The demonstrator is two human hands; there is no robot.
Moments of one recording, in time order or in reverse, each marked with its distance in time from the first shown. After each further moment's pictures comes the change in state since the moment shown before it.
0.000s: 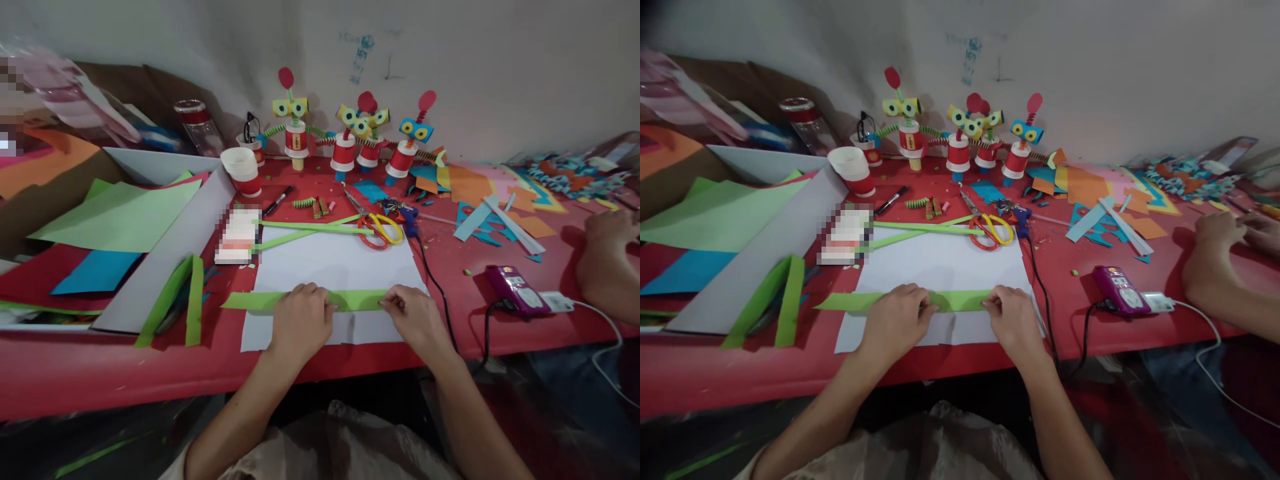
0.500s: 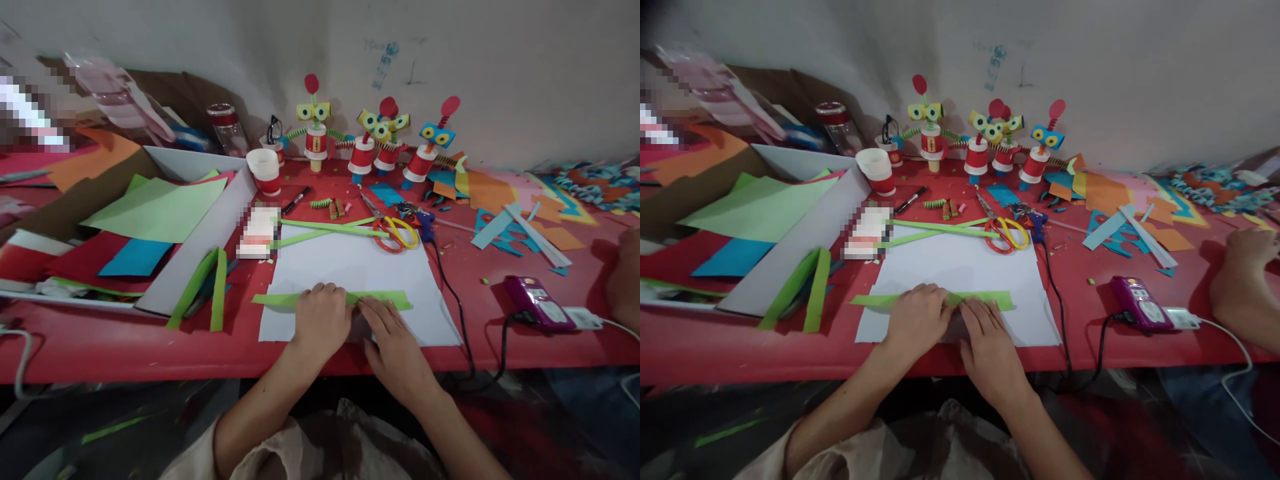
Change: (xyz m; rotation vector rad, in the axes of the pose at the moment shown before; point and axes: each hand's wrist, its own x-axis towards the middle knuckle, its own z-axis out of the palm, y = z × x) left_hand 0.000 0.008 0.000 0.047 0.001 0.011; right_hand -0.041 -0.040 0.035 -0.084 -0.029 -0.476
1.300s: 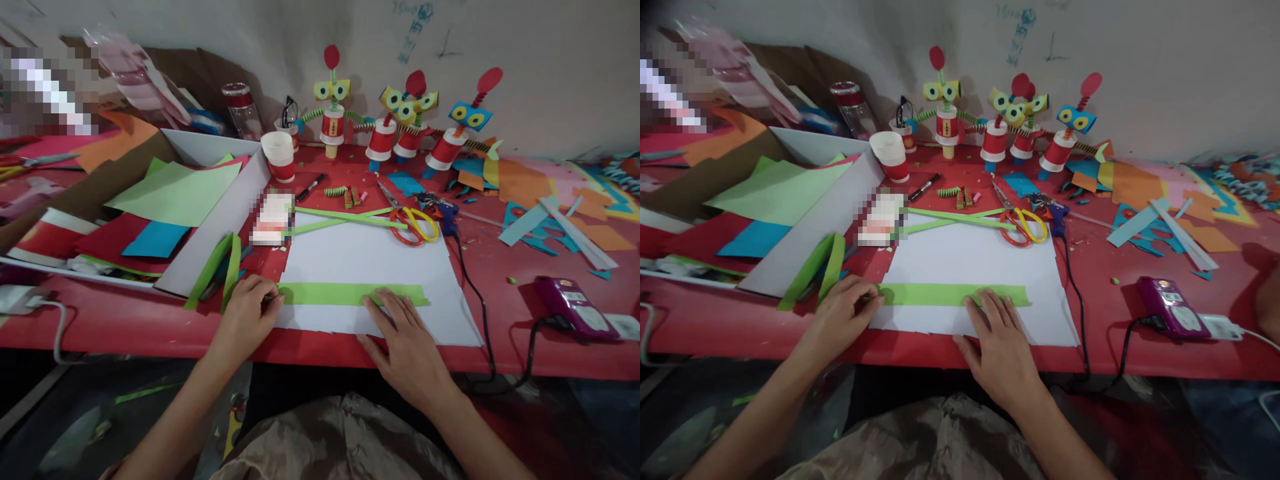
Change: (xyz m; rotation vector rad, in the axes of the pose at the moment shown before) left_hand -0.055 -0.119 -0.007 -0.292 0.187 -0.161; right_hand -0.002 -0.001 0.000 -0.140 -0.073 -0.010
